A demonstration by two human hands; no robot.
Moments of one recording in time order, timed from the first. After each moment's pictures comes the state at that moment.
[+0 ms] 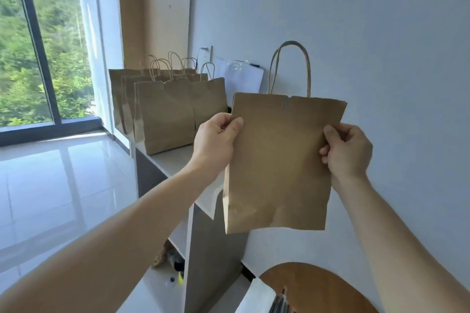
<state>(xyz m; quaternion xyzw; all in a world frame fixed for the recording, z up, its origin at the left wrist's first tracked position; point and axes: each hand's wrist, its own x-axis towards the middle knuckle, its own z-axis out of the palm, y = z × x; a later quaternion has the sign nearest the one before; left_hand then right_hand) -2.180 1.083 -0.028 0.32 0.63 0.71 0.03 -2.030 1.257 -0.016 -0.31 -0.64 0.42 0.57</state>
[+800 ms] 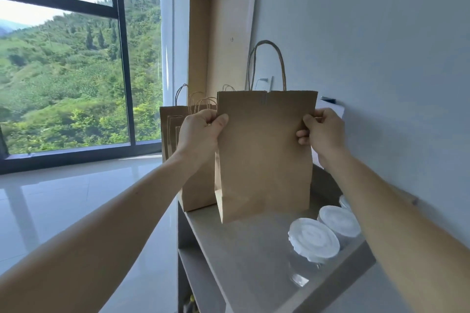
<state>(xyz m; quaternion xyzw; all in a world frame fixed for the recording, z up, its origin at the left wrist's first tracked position) -2.425 1.111 0.021 0.23 0.73 0.62 -0.14 -2.357 1.354 0.034 -0.15 -0.71 0.54 0.42</state>
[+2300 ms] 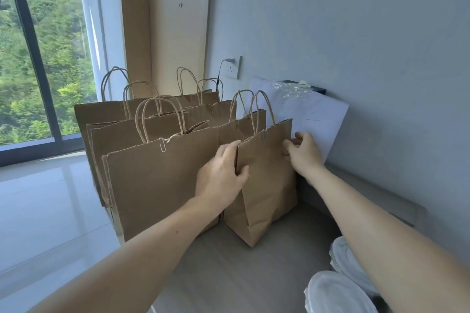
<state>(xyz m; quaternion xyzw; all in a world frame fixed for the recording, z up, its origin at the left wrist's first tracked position) -2.566 1.268 -0.087 0.37 0.81 0.40 -0.18 -2.496 1.476 -0.053 -0.32 -0.80 0.40 0.33</state>
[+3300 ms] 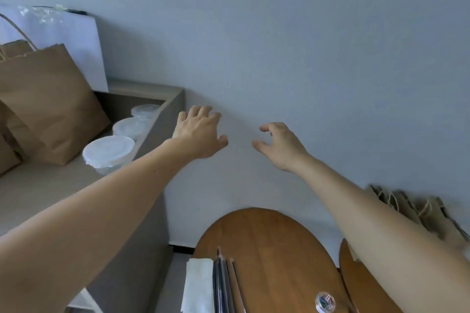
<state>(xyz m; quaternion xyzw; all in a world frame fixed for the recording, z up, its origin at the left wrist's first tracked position) -2.163 1.325 -0.076 0.69 0.70 0.12 -0.09 -1.951 1.350 -0.083 -0.53 -0.80 0.15 0.23</state>
